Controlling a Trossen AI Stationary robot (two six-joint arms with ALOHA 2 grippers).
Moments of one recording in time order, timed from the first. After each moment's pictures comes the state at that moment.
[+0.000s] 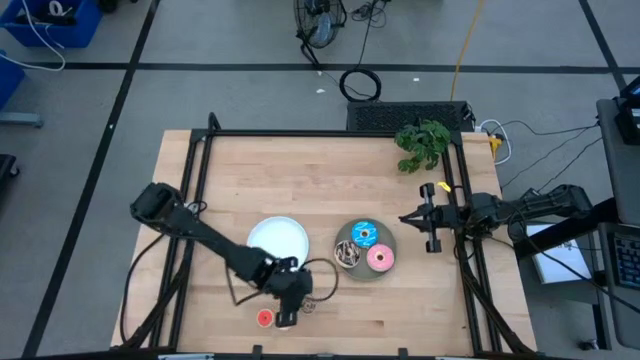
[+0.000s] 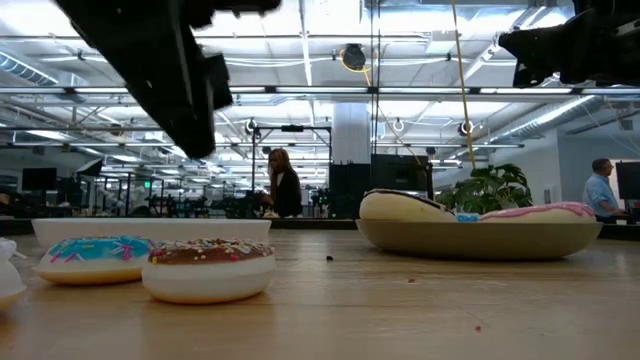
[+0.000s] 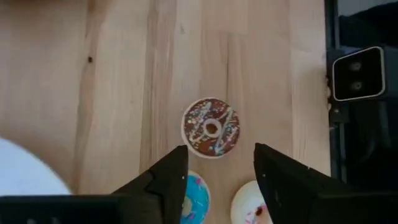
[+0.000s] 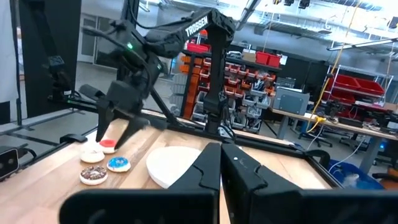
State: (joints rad) left arm -0.51 1.84 1.25 -0.42 0.01 -0.58; right arm 0.16 0.30 0.05 0.39 0.05 -0.20
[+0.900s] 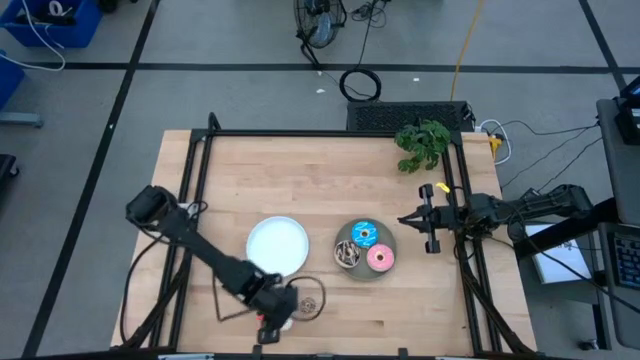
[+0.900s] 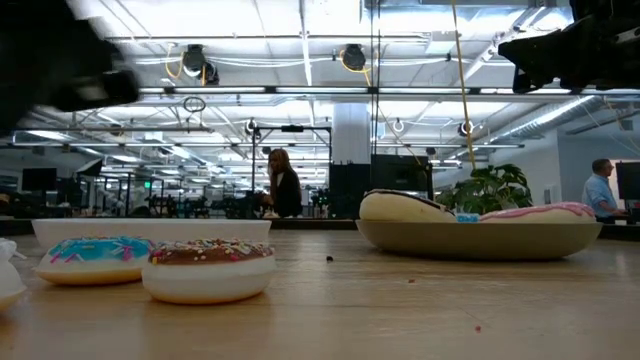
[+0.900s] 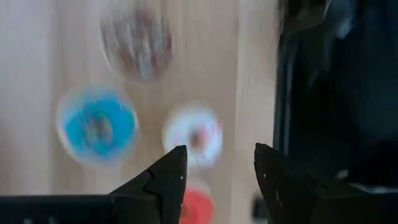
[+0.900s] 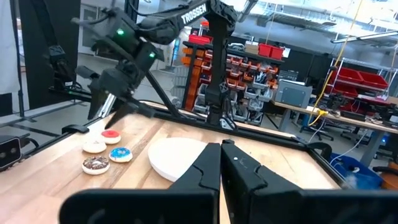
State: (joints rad) left arm -0.60 1.82 1.25 -0.51 0.13 -0.73; right arm 0.16 0.30 0.05 0.35 0.05 -0.20
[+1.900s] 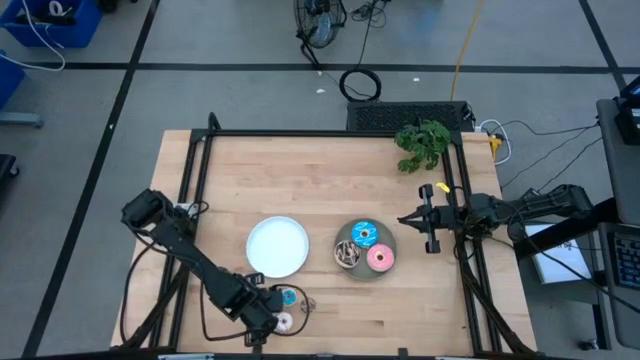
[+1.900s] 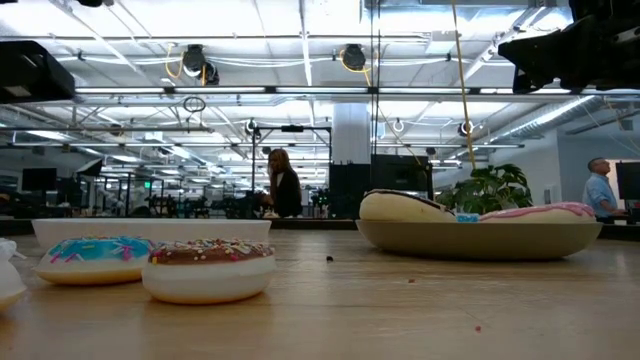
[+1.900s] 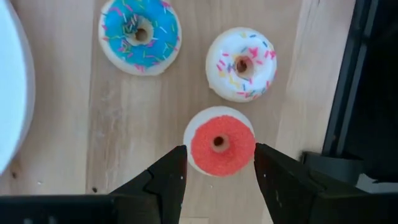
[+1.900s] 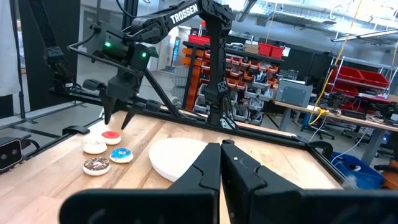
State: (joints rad) left arm -0.72 1.83 1.25 -0.71 0.00 -0.87; right arm 0.16 0.30 0.05 0.35 0.05 -0.19
